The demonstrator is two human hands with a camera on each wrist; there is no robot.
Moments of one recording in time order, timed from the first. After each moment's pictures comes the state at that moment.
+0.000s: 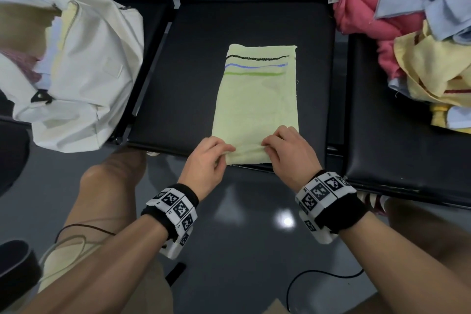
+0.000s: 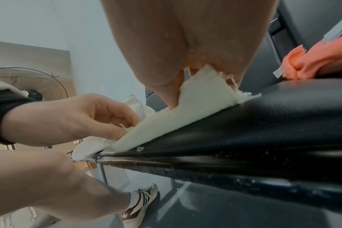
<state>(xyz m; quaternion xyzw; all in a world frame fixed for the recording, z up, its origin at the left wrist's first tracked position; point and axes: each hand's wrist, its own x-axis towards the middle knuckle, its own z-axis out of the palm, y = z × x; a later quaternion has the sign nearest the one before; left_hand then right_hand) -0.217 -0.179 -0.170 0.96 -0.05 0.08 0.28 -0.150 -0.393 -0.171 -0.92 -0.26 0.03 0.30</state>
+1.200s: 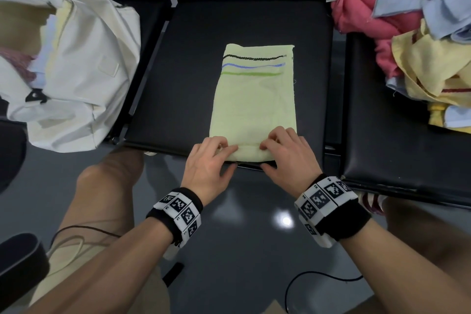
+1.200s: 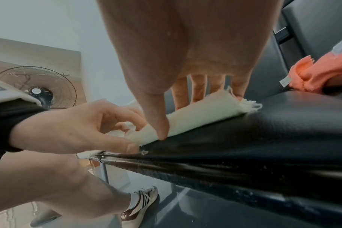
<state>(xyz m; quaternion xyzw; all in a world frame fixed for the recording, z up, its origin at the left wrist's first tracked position) -0.221 -0.190 -0.180 0.98 -0.08 0.11 0.16 -0.157 -0.398 -0.164 -0.94 -0.28 0.05 0.21</state>
